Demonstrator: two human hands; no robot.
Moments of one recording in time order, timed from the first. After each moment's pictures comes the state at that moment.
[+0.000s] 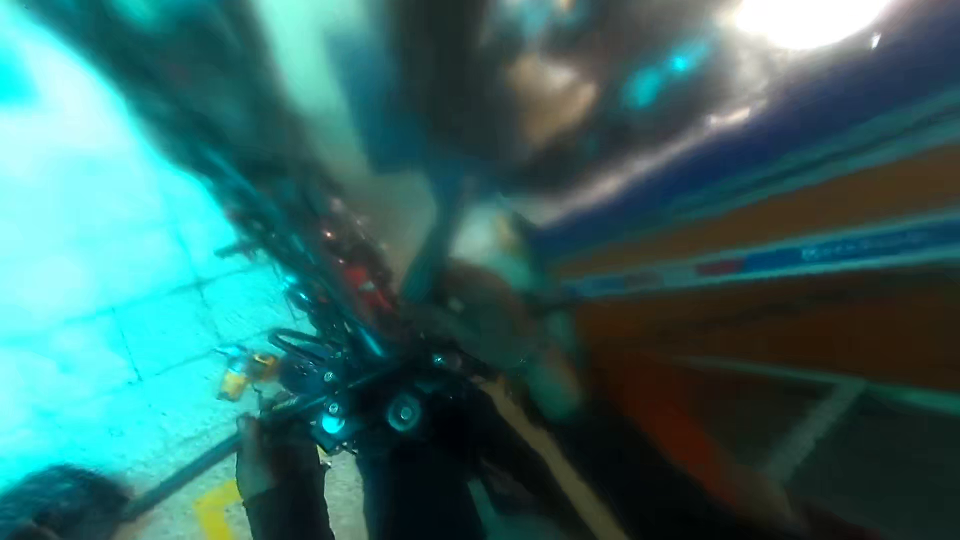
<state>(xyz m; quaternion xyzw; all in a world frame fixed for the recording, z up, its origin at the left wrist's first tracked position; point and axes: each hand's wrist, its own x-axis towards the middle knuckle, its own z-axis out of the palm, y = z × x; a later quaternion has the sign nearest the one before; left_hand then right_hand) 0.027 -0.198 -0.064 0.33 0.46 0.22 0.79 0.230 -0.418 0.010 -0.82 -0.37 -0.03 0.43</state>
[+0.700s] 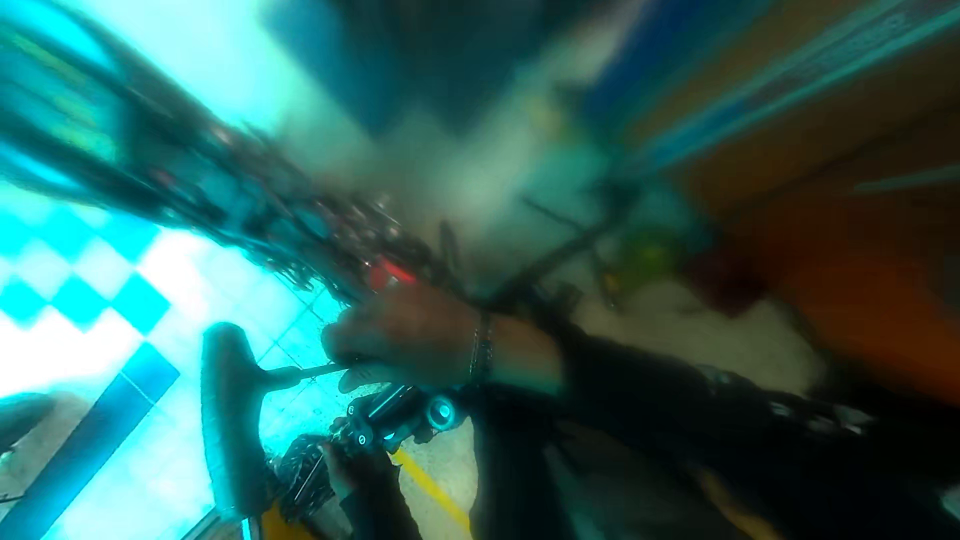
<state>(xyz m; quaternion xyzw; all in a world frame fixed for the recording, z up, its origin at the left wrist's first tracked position) 0.023 -0.197 -0.061 0.40 0.48 0.23 0.74 0.223 -0.395 0.041 -0.77 -0.39 0.09 0.50</state>
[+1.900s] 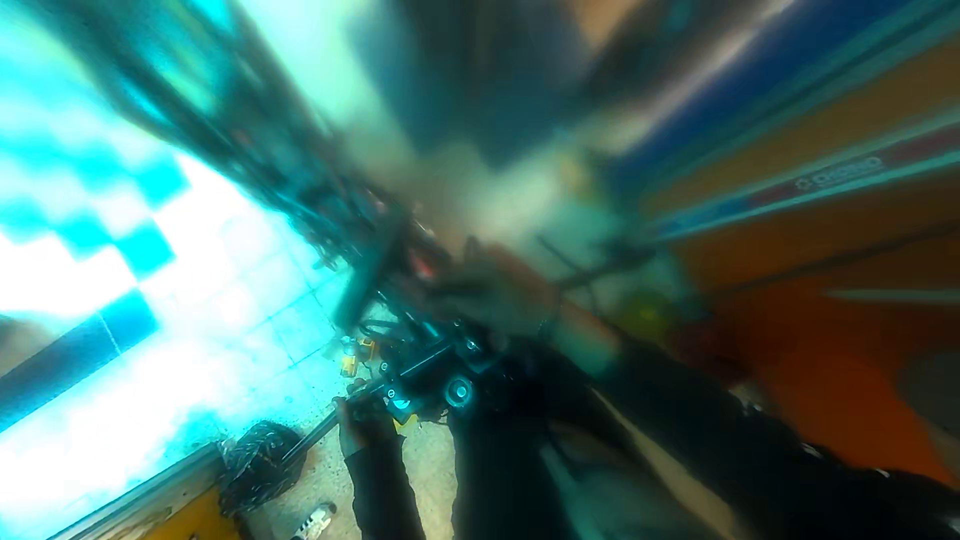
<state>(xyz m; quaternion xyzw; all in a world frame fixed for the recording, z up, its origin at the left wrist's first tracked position) 0.040 -0.213 -0.043 0.33 0.53 0.25 0.74 0.248 -0.418 -0.018 -0.74 -0.39 0.08 0.55</state>
